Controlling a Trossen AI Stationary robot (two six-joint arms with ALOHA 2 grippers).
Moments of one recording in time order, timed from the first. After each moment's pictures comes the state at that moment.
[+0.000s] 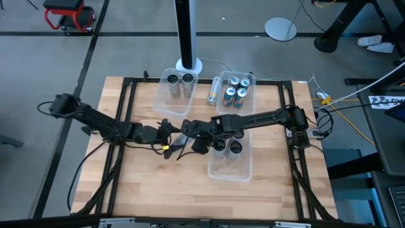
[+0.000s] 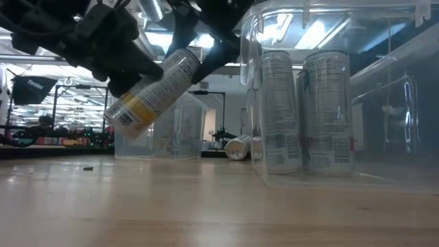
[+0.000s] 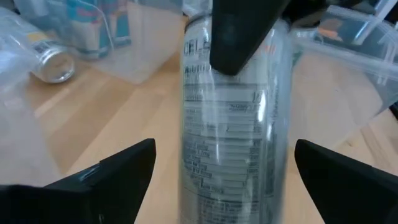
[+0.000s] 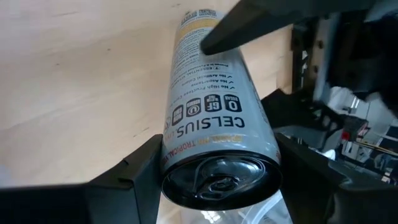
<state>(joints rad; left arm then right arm) -0.22 1.17 0.37 0.40 -0.36 -0.34 0.11 2.02 1.78 -0.64 0.19 -1.31</state>
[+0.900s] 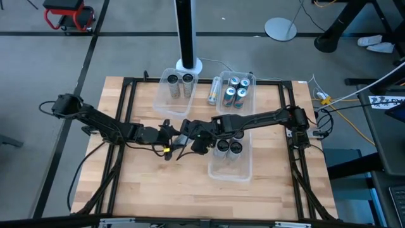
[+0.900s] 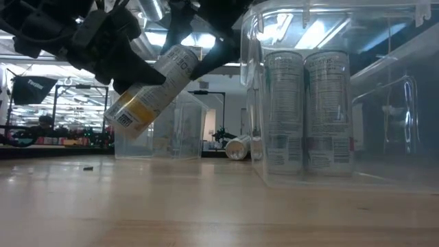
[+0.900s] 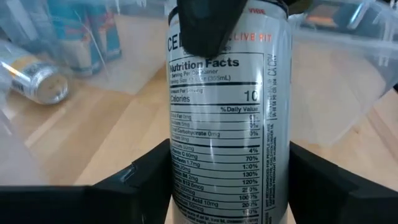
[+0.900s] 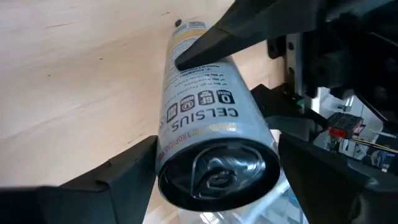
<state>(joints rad) -0.22 1.22 0.37 0.46 -0.35 -0.22 0.11 2.00 1.78 -0.61 0.19 -1.28</state>
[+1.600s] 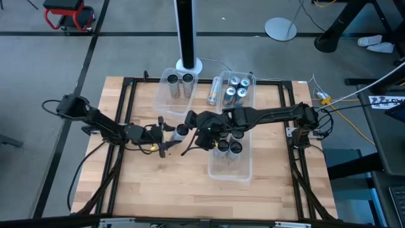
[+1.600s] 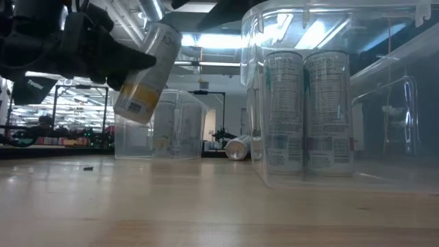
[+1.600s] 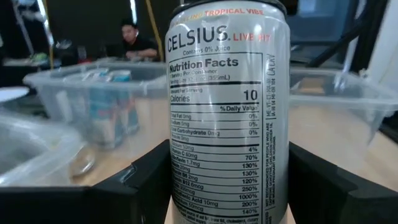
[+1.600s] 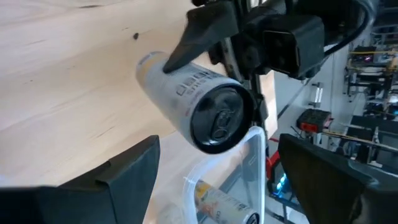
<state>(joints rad) -0.24 1.31 0.12 1.18 -0.40 0.00 0.12 1.89 1.87 -0.70 0.19 -1.26</state>
